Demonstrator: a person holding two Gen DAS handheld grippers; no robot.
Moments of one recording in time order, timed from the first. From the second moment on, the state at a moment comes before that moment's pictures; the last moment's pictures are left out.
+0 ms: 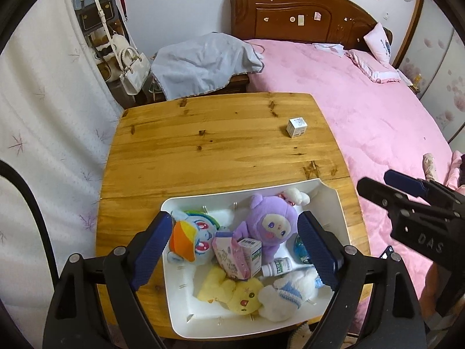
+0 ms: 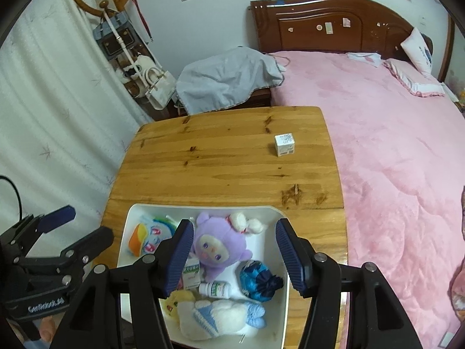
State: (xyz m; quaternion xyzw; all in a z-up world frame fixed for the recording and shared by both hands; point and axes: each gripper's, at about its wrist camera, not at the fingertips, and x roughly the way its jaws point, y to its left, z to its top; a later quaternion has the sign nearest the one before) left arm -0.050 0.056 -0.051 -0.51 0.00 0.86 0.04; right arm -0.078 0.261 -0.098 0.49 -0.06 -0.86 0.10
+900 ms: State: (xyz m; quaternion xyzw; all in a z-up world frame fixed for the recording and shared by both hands) left arm -0.100 0.064 -0.076 -0.53 -0.03 0.85 0.05; right arm -0.241 0.282 -0.162 0.53 -0.03 -0.84 0.06
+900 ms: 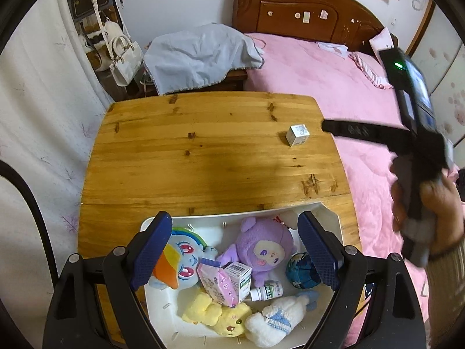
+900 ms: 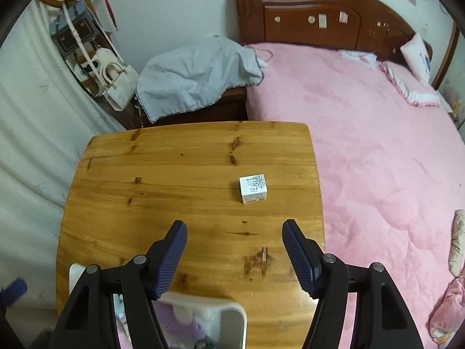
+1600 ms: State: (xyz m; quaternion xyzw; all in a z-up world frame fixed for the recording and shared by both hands) left arm -0.114 0.037 -0.113 -0.57 -0.05 0.82 0.03; right arm -0.339 0.284 -0.288 0.61 -0.01 -0.80 0.03
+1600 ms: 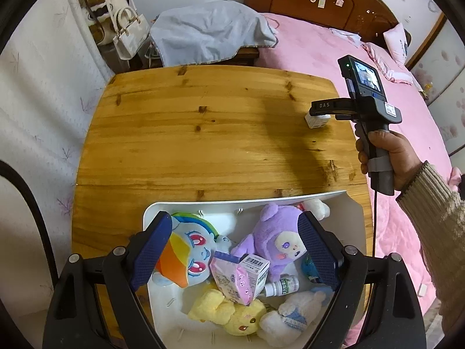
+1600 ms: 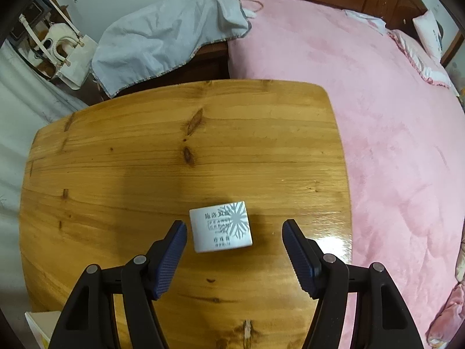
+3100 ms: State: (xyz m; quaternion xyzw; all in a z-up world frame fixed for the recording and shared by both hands) left arm -0.069 0.065 -0.063 -0.51 -0.04 0.86 0.03; right arm -0.124 0.261 -0.098 0.49 -0.05 -0.86 0.13
